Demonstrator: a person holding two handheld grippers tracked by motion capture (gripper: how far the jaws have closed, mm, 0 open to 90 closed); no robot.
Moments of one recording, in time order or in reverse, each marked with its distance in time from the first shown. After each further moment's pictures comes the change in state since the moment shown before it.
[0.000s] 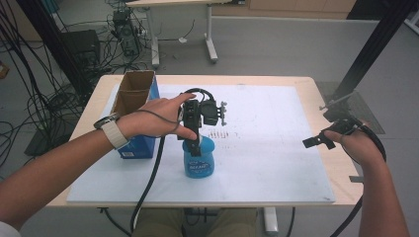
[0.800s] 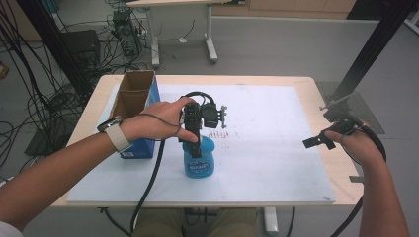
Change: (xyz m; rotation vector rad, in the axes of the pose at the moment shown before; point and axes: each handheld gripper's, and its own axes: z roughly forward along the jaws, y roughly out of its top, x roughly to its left) left arm 0.001 0.000 0.008 0.005 0.004 -0.012; right arm -0.001 0.000 0.000 0.004 0.003 0.003
